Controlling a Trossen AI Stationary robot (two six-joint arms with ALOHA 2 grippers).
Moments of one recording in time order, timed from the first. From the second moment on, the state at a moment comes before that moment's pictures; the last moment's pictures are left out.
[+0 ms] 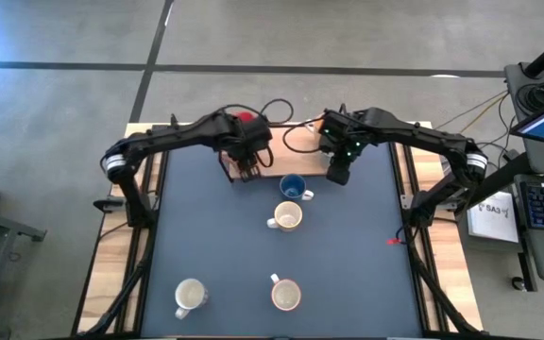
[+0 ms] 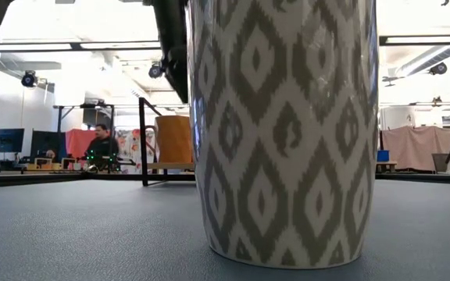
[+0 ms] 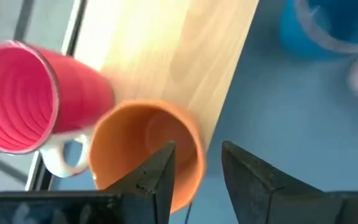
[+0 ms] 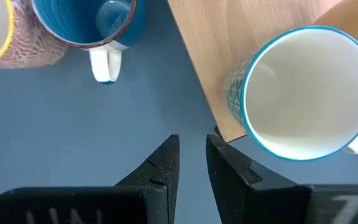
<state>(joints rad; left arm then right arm) 0.31 1.78 1.69 -1.17 -0.20 0.00 -0.42 1.54 1.45 -1.23 -0.06 -0.08</state>
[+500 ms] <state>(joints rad) -0.03 1.67 1.67 -1.15 -0.18 -0.19 -0.24 1.51 1.38 -1.07 -0.11 0.04</state>
